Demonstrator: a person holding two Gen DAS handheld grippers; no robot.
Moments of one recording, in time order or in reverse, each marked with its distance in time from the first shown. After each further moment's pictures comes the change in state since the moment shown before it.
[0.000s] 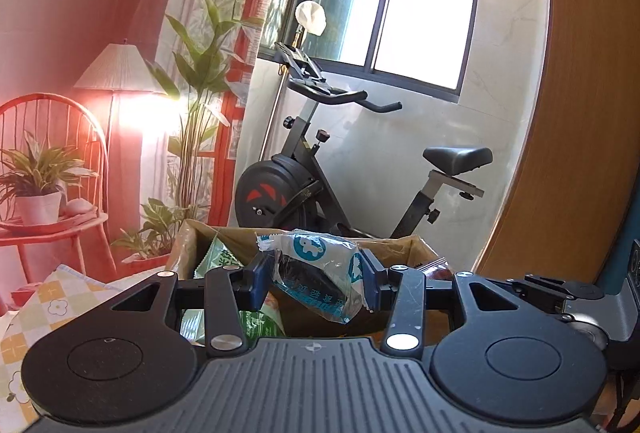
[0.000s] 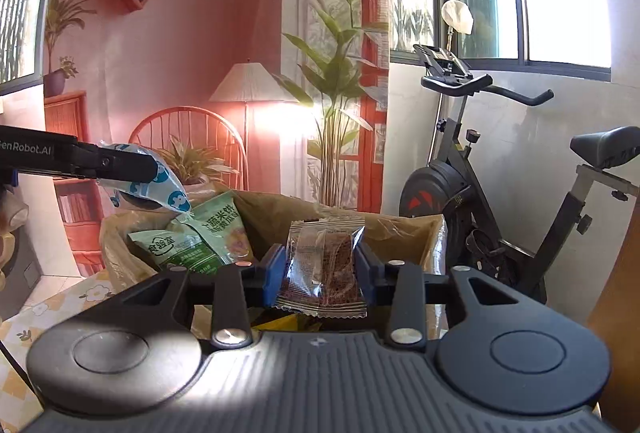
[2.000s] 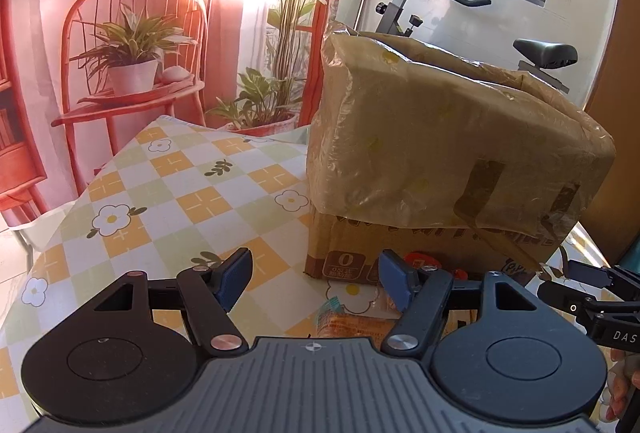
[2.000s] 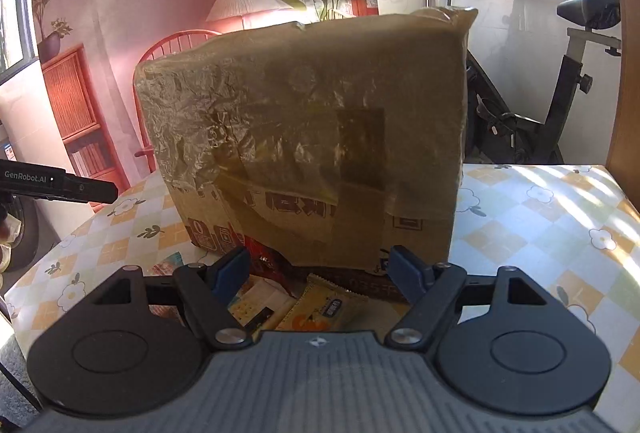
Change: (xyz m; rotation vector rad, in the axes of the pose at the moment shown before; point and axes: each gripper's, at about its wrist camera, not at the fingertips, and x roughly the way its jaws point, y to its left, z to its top) left arm -0.052 0.081 -0.116 -0.068 0.313 0.230; right arm -0.034 0.038 -0.140 0.165 0.204 0.020
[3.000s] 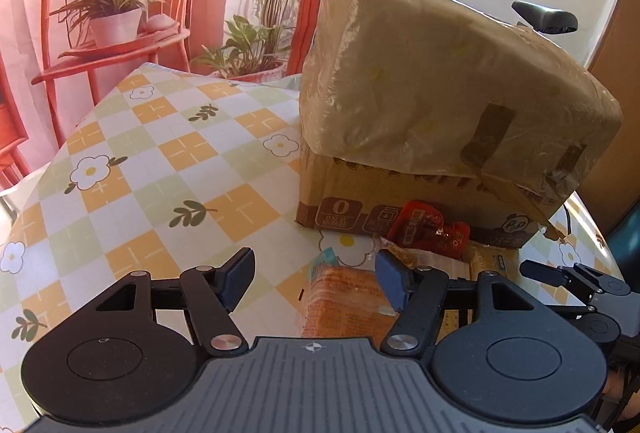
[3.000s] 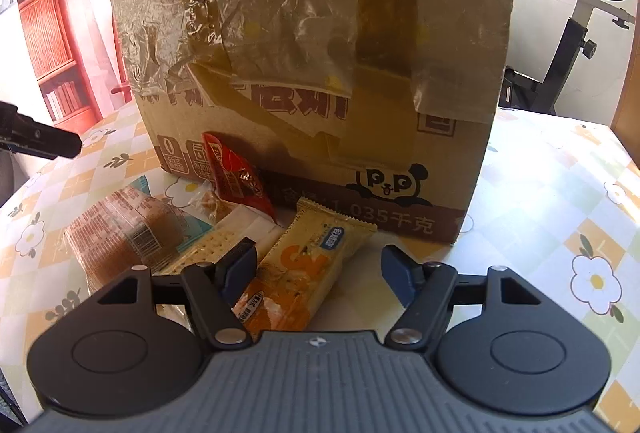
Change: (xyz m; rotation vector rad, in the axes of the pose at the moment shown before) left arm 0.021 0.005 -0.013 -0.011 0.149 -0.055; right arm 0.048 0.013 -0.031 -0.050 0.154 -0.066
